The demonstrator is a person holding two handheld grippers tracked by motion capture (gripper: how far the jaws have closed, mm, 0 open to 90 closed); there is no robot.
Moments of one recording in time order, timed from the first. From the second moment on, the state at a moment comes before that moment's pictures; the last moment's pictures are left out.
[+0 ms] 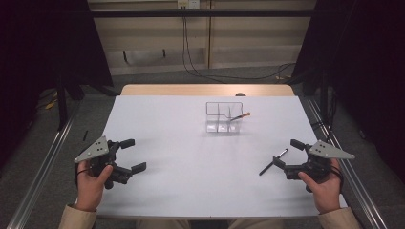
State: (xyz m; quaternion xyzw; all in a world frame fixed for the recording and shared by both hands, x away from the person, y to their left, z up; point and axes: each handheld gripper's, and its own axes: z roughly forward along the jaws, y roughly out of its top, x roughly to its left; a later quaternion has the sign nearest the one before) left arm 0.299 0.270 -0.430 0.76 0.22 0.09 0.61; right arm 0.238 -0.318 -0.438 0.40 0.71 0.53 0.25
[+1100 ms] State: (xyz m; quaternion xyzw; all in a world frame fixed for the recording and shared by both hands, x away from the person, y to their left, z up) left arm 0.307 0.259 -0.431 0.77 0.20 0.08 0.60; right arm 0.275 -0.322 -0.441 0.48 0.71 0.47 0.24
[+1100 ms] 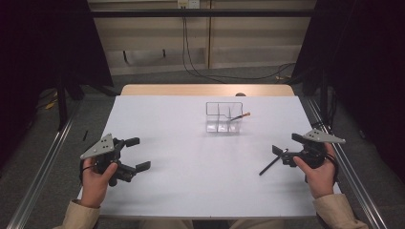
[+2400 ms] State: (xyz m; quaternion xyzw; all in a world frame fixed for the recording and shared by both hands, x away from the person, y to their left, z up) left arm 0.307 0.251 -0.430 0.77 0.20 0.07 0.60; right arm 0.301 -0.310 -0.447 0.58 0.74 0.30 0.13
